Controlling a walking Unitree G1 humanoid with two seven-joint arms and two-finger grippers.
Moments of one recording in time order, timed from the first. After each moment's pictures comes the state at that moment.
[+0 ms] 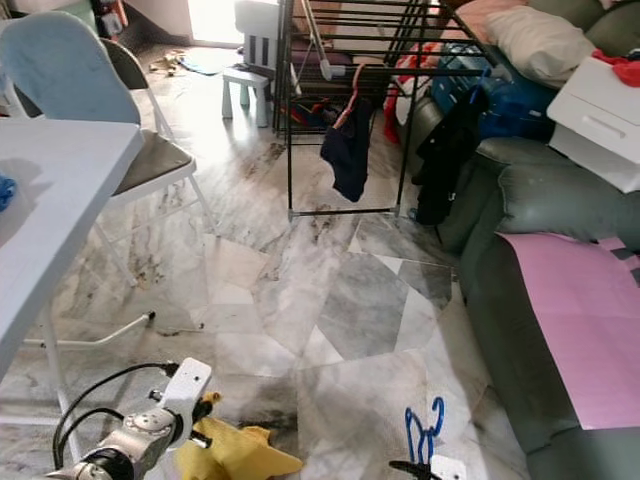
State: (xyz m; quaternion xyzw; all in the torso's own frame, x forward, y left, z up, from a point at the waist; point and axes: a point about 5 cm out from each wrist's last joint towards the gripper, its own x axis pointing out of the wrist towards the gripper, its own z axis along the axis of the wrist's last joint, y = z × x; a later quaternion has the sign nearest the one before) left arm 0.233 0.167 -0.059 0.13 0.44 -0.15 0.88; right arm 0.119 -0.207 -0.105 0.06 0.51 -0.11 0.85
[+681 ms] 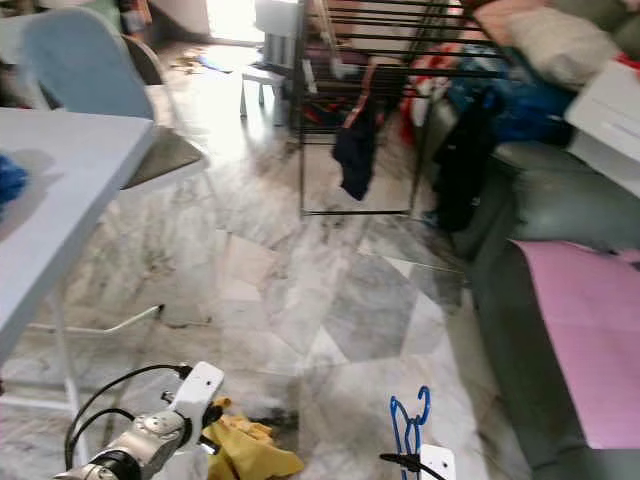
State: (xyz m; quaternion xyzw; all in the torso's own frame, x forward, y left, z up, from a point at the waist) left arm 0.230 0.159 -0.061 0.14 0.44 -0.18 0.87; right arm 0.130 -0.197 -0.103 0.05 0.50 -0.07 0.86
